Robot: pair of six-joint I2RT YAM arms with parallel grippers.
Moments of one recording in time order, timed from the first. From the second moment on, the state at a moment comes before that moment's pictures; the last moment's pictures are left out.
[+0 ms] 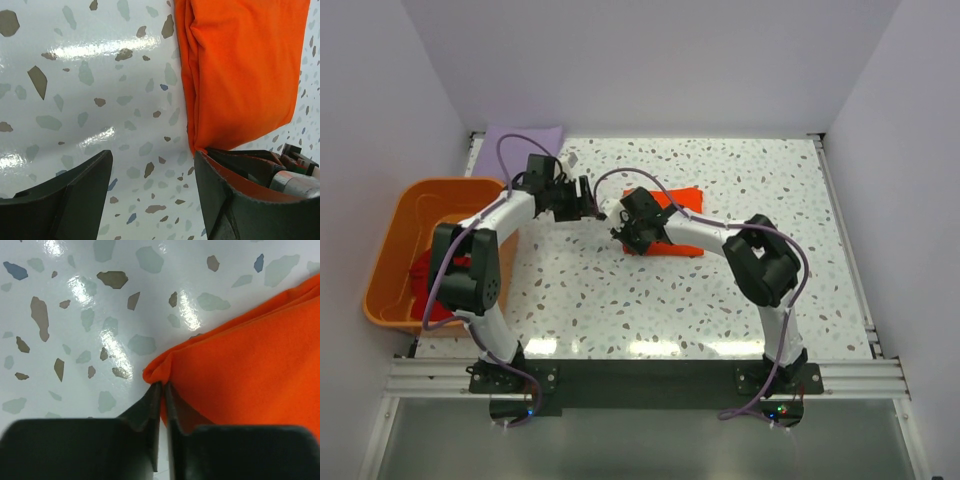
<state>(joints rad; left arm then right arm) -0.16 1.78 1.21 -0.33 0.41 -0.32 0.77 2.06 1.44 -0.35 -0.14 -0.28</state>
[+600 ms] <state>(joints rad) -0.16 1.90 1.10 -0.04 0.64 -0.58 0.70 1.93 1.40 -0.32 -0.28 -0.28</state>
